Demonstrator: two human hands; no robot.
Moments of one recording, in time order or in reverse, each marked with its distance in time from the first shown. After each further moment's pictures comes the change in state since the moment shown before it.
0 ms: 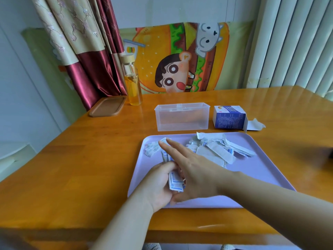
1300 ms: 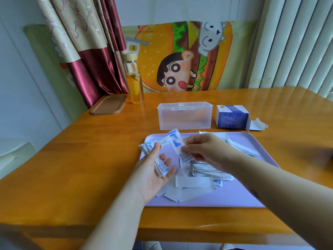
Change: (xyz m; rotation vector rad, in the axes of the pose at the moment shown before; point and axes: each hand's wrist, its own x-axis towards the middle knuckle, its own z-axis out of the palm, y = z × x) left_hand 0.001 0.018 -0.021 -0.222 0.196 0.126; right_hand 0.021 0.019 -0.022 1.015 0.240 0.577
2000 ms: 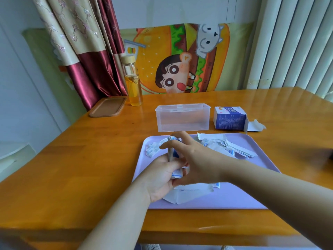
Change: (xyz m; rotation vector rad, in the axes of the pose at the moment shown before) left_hand -0.016 -0.004 0.029 0.512 -0.349 0.003; right_hand -0.020 -0.008 0.007 -0.949 -0.229 -0.594
